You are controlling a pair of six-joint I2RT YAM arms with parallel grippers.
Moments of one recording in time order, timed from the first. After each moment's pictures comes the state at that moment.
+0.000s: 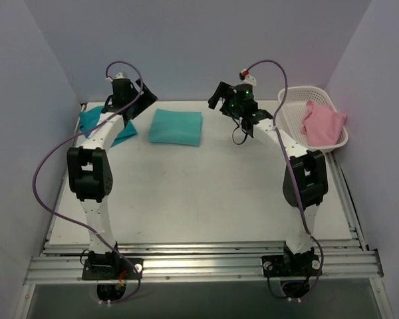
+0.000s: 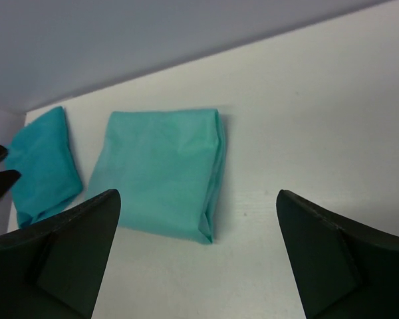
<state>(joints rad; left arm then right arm) -0.12 2.13 1.87 -0.21 0.07 -0.73 0.37 1.99 1.70 -0.07 0.05 0.60</state>
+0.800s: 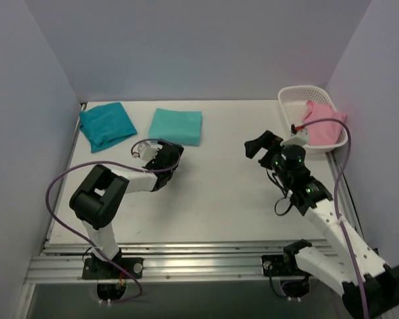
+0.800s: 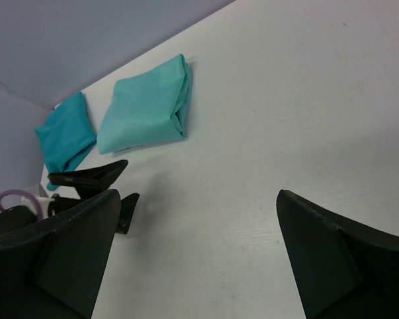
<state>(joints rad) -0.57 1.77 0.87 0.27 -0.52 -1.46 0.38 0.97 0.78 -0.12 0.18 0.69</state>
